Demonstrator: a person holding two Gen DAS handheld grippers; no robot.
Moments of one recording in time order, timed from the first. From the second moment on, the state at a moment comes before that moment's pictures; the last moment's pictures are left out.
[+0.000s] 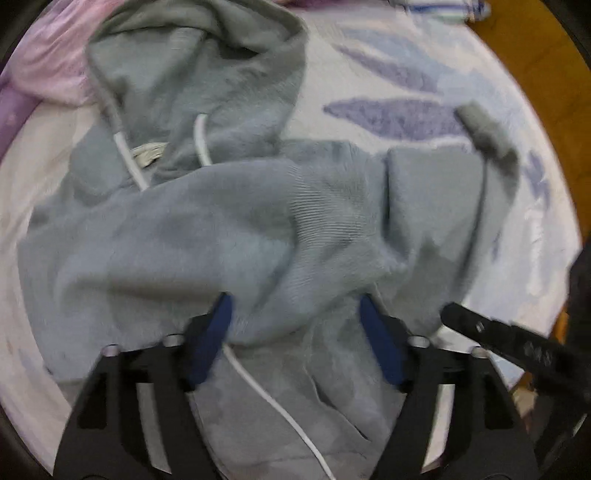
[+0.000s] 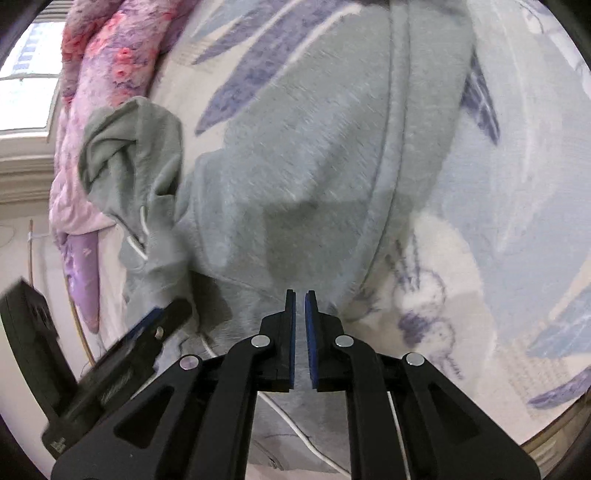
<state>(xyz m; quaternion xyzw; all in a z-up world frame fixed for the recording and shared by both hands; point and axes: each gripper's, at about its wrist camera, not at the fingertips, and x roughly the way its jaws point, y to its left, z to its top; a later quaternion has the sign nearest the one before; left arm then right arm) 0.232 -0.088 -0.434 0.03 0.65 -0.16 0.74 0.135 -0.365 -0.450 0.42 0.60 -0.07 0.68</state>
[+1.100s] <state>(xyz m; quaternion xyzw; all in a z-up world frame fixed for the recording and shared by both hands) 0.208 0.224 -0.492 -0.20 0.69 0.15 0.68 0.198 -0.270 -0.495 0.33 0.69 -0.06 0.65</state>
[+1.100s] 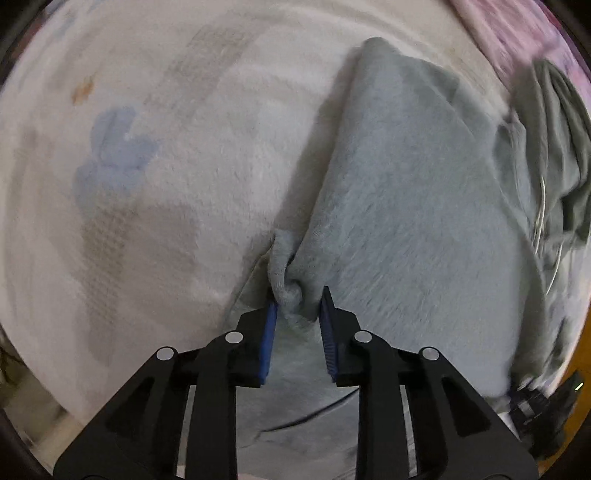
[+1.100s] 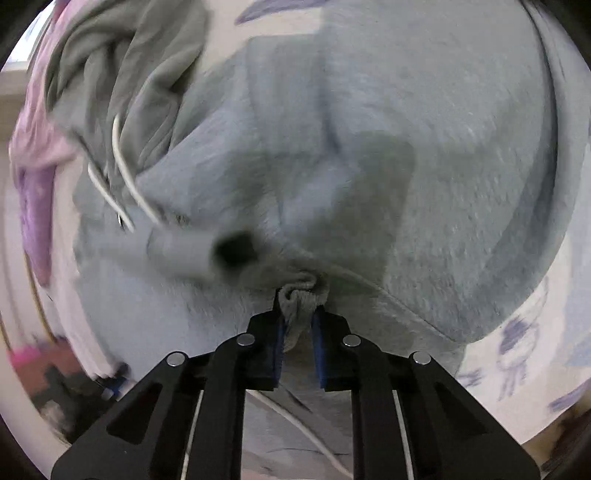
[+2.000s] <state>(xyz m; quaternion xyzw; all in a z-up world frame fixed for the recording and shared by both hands) 0.253 0.194 -0.475 -0.02 0.67 0.08 0.74 0.217 -0.211 -0.462 0.16 0.69 -0.02 0.71</state>
